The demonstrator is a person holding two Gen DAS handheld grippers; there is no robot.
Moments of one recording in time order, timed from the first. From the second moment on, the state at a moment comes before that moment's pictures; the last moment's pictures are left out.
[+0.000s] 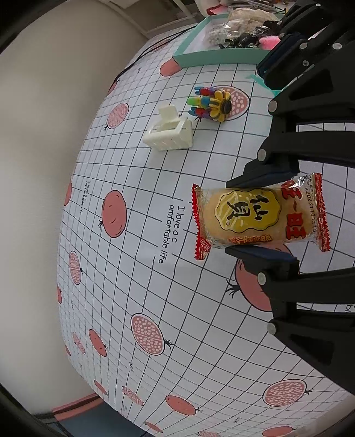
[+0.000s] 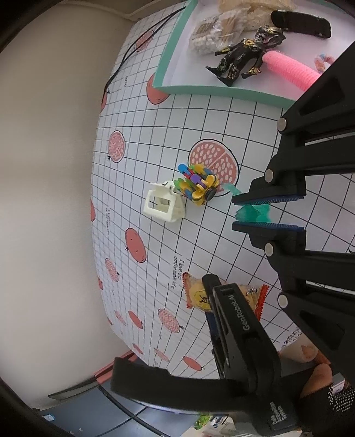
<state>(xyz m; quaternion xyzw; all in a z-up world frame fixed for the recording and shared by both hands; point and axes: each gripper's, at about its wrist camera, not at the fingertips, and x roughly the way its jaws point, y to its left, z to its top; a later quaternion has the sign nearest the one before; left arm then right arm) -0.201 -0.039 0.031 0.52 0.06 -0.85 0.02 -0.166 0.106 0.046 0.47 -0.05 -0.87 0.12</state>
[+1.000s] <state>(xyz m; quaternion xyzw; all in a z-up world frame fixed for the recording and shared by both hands) -0.176 0.064 0.110 0.41 0.06 -0.91 -0.10 -0.132 0.282 0.114 0.34 -0.19 -0.92 -0.01</state>
